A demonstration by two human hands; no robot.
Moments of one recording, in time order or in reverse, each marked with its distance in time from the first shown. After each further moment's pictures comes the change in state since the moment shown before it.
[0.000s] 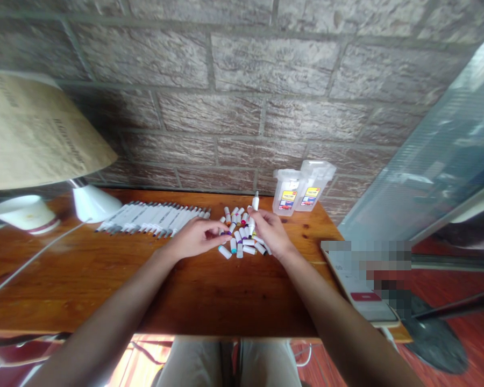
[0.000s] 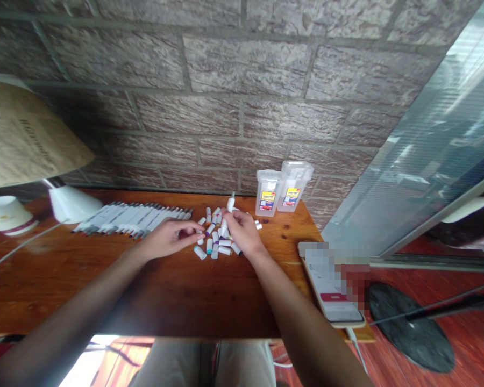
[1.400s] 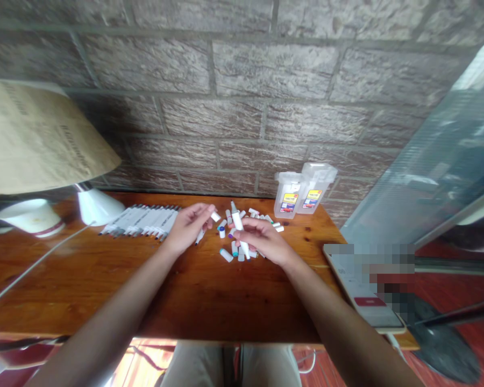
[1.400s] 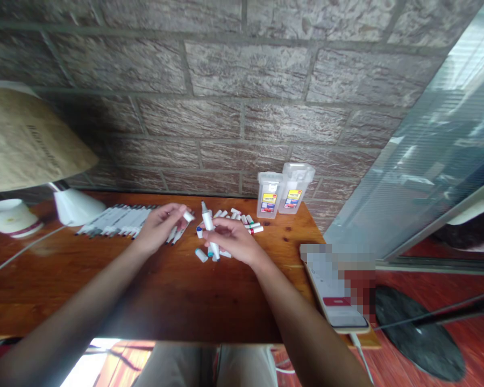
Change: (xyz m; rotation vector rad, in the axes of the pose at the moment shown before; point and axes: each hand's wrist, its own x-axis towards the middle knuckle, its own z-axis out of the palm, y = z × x) left_hand 0.010 -0.002 -0.005 -0.611 0.415 -0.323; right_hand -0.013 -0.014 0.005 0.110 -0.467 0.011
